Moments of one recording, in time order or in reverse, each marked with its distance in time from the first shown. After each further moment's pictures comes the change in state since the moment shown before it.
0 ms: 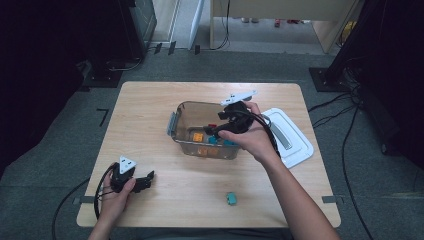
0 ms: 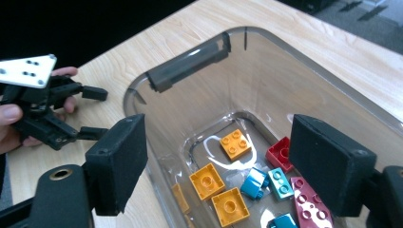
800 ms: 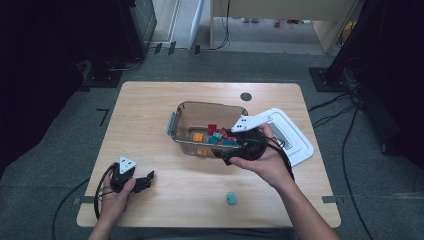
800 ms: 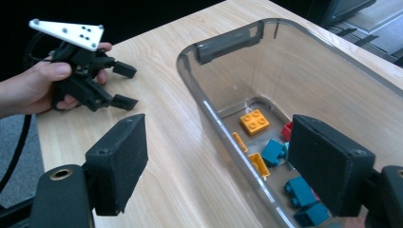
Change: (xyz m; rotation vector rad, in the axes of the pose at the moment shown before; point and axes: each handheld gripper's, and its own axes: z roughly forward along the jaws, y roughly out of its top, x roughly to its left) left arm 0.000 0.000 0.000 0.002 0.000 0.000; right arm 0.045 -0.043 -0.046 -0.047 -0.006 -0.109
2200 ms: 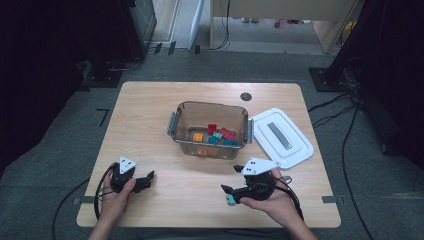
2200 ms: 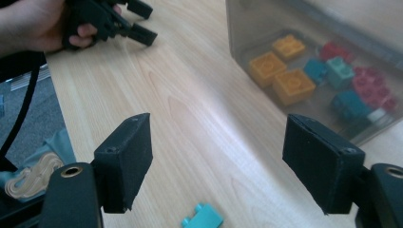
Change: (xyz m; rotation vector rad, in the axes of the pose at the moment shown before) left arm 0.000 0.000 0.000 -0.001 0.001 -0.002; right arm 0.036 -0.099 -0.002 0.034 -0.001 0.024
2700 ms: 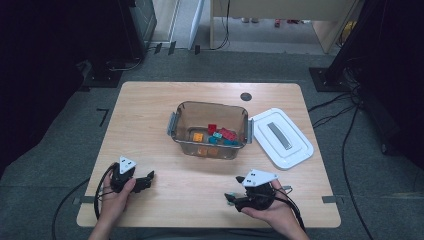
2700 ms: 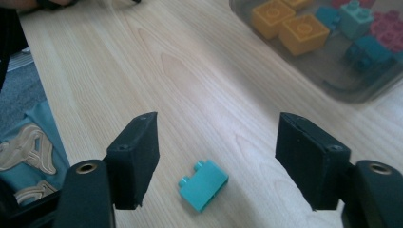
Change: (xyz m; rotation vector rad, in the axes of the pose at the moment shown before) left arm 0.000 0.000 0.000 -0.002 0.001 -0.002; right arm 0.004 -0.039 0.013 0.052 -0.037 0.012
